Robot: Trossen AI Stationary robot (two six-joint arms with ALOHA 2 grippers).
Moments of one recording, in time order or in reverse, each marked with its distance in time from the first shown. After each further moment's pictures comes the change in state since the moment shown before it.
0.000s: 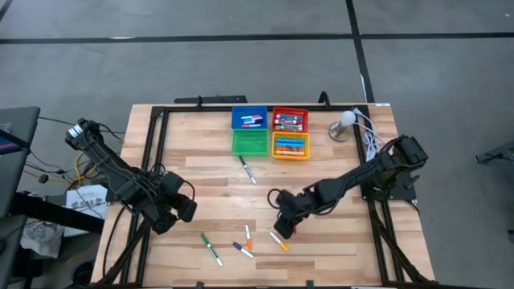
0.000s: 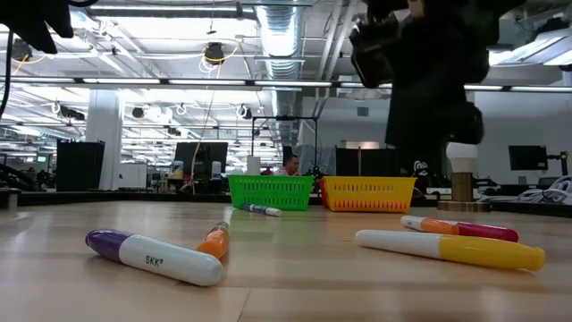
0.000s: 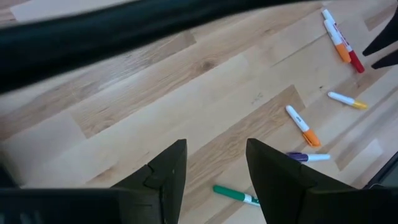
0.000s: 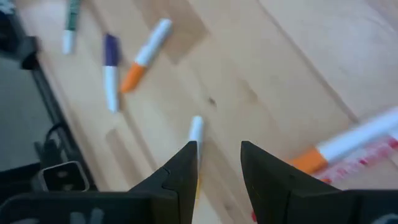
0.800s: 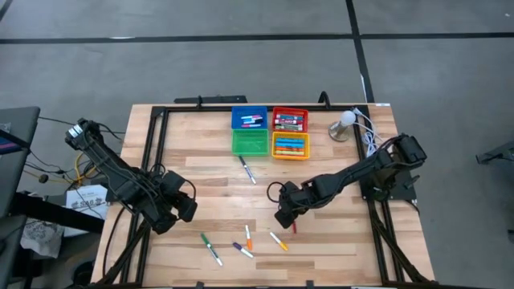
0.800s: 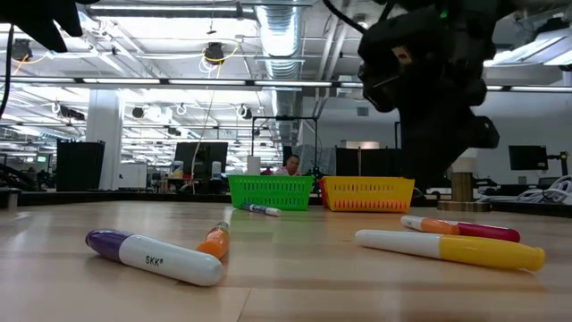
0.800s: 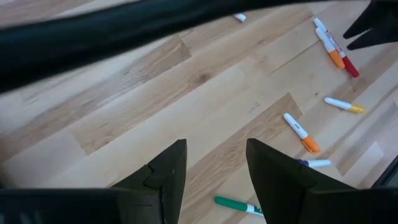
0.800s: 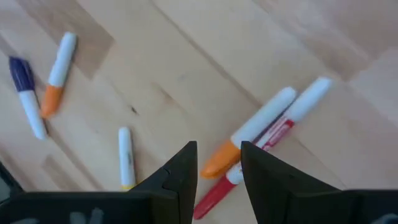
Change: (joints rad) left arm 0.000 0.000 0.000 0.005 -0.048 0.045; right arm -0.049 0.000 -0.002 -0.179 0.027 0.101
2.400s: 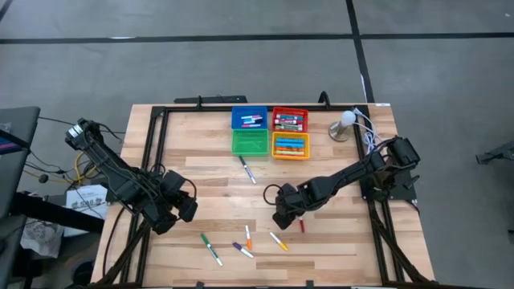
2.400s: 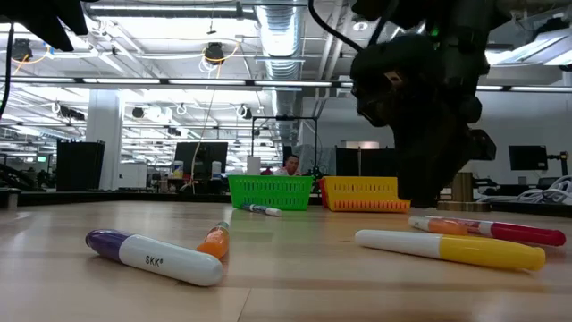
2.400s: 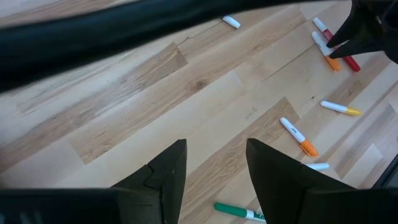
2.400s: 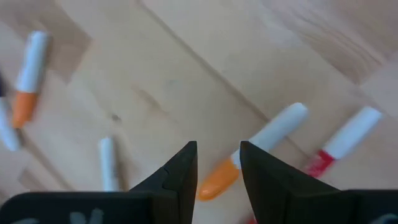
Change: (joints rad) left arm 0.000 0.000 0.000 0.011 -0.027 0.027; right arm -0.005 0.068 0.019 0.006 -0.007 0.004
